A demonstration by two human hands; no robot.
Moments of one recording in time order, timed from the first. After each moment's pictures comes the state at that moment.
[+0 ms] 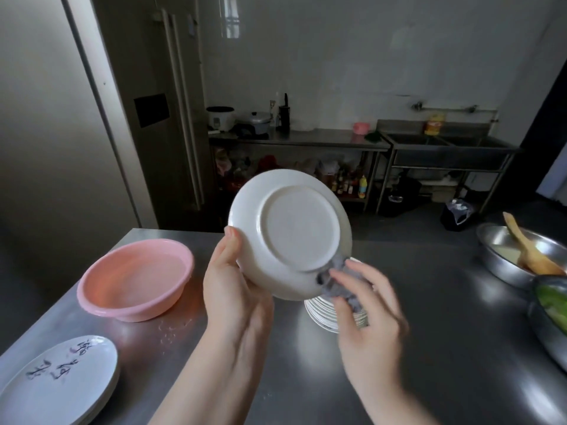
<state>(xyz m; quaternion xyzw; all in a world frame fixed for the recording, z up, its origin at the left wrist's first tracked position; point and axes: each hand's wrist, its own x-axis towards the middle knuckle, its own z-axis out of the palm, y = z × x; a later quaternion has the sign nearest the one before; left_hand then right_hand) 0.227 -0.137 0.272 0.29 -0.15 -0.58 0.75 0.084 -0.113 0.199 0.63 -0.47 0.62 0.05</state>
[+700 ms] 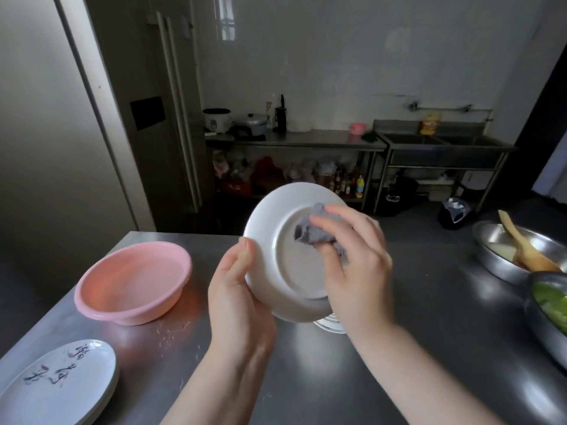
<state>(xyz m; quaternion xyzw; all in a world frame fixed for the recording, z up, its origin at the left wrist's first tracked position) 0.223 -0.129 0.252 0.30 -0.27 -0.55 0.73 0.097 -0.138 0.263 0.66 -0.47 0.58 0.07</state>
